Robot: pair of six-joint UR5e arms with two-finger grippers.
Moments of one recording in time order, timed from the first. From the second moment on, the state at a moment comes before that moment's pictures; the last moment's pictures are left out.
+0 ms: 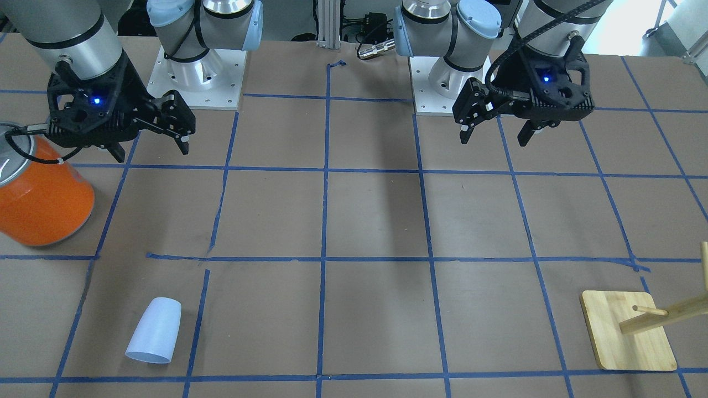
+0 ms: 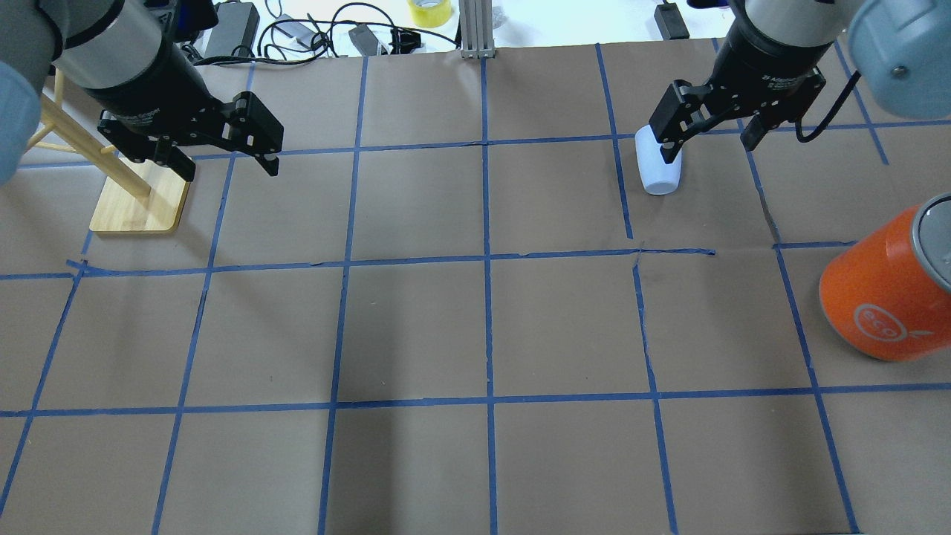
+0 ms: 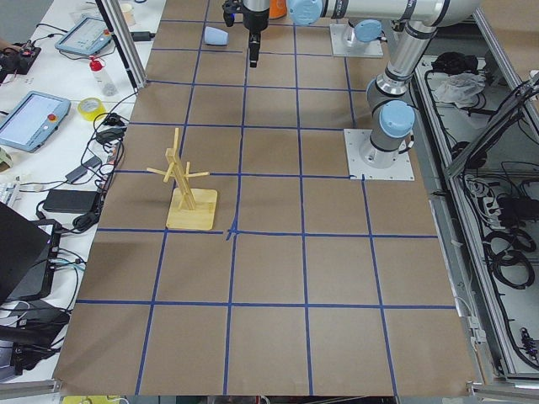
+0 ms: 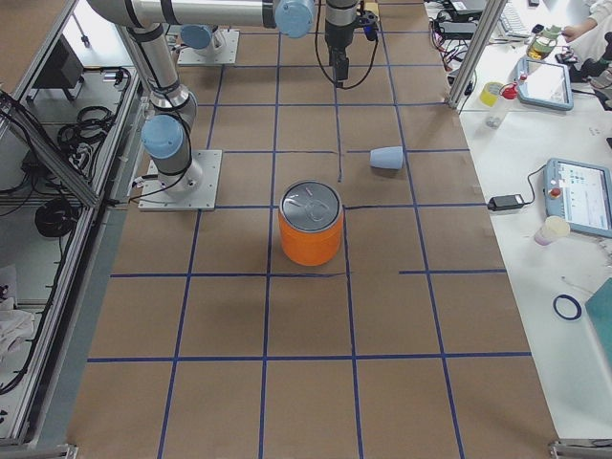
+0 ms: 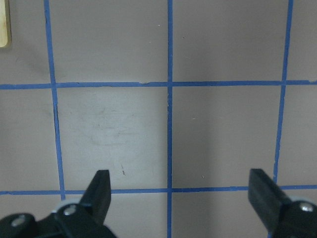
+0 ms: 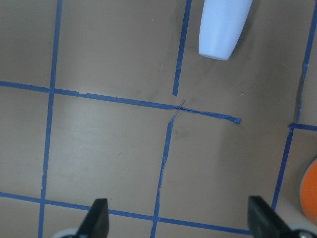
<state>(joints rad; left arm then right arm) -1.53 -1.53 -1.58 -1.53 1.54 0.03 1.53 -1.54 1.55 -1.60 -1.53 -0.19</state>
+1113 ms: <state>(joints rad) -1.52 -1.52 -1.58 -1.53 1.54 0.02 1.53 -1.55 1.55 -1.59 -1.54 -0.18</state>
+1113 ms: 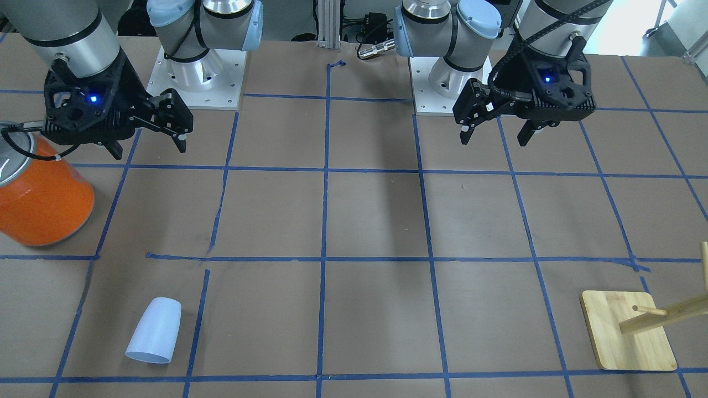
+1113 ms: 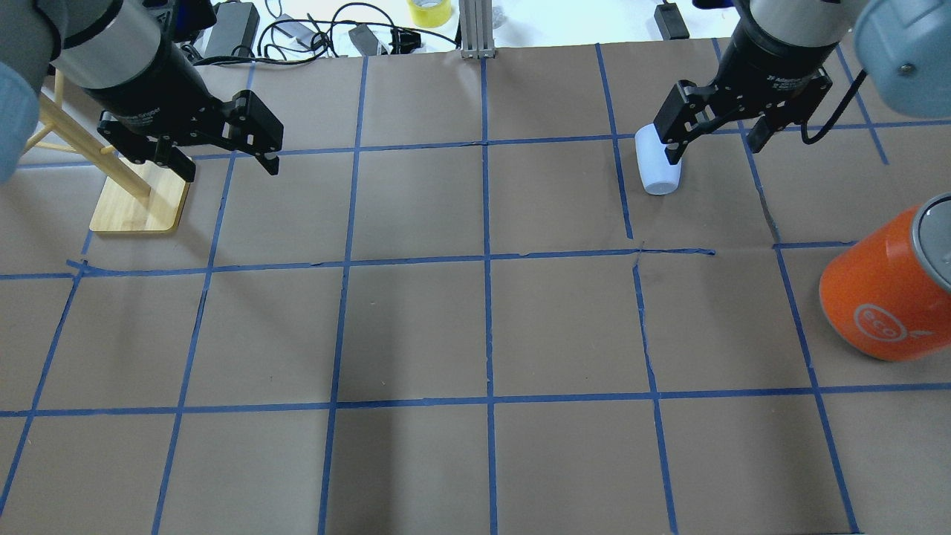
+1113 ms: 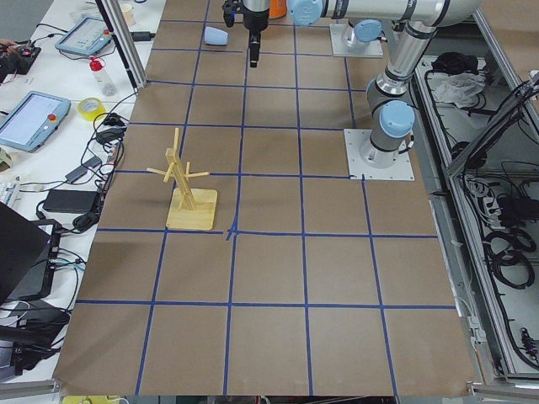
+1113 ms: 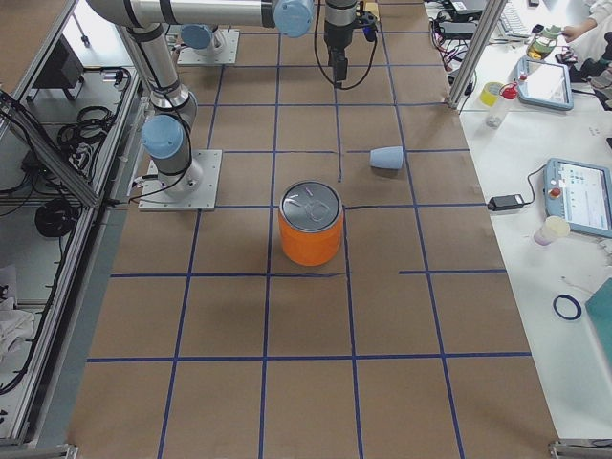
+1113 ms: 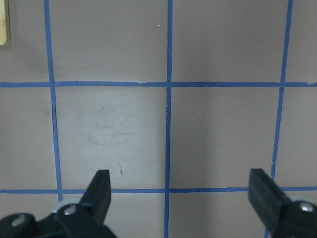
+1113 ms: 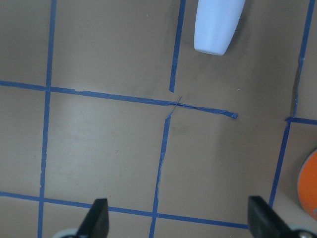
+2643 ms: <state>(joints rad) -1.52 -1.52 -1.58 -1.54 1.54 0.02 1.44 -1.13 1.53 -2.04 -1.53 0.04</state>
